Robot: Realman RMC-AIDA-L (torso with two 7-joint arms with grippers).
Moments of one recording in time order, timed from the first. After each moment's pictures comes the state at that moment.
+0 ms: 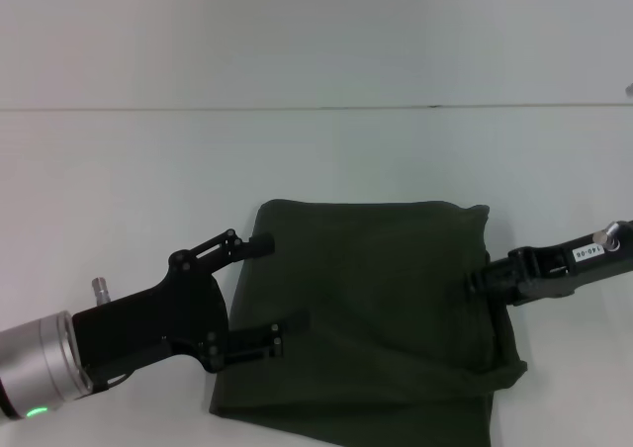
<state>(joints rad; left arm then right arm) -0.43 -2.17 0.48 0.50 1.94 1.74 -0.83 0.78 1.95 -0.76 -0.56 -2.35 -1.57 2.44</state>
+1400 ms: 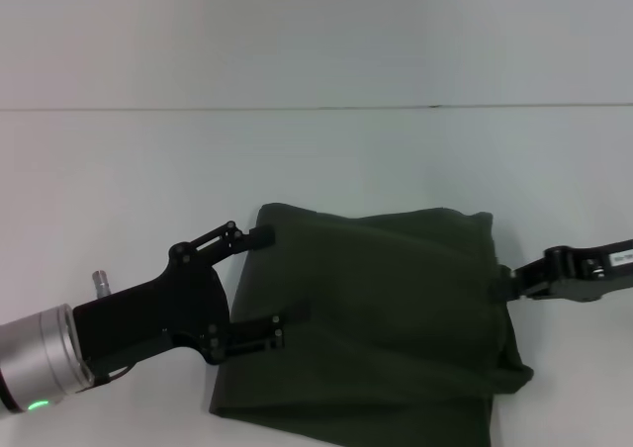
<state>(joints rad) -0.44 -2.17 0.48 0.50 1.93 1.74 -0.83 0.71 1.93 -0.67 -0.57 -2.31 -1.62 2.38</state>
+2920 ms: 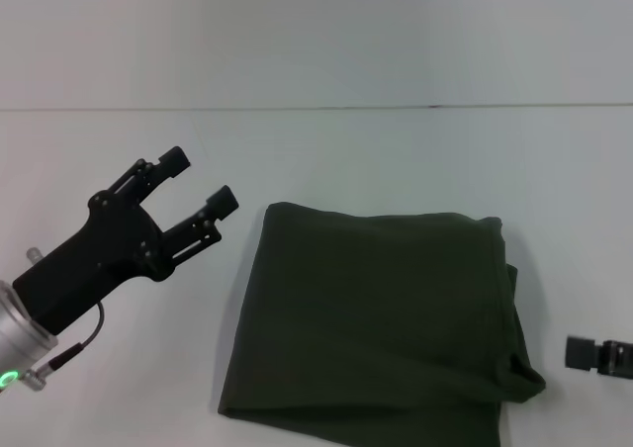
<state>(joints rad) -0.41 -2.17 0.30 0.38 1.76 1.72 -0.92 0.38 1.92 -0.49 -0.45 -2.11 -1.81 1.97</state>
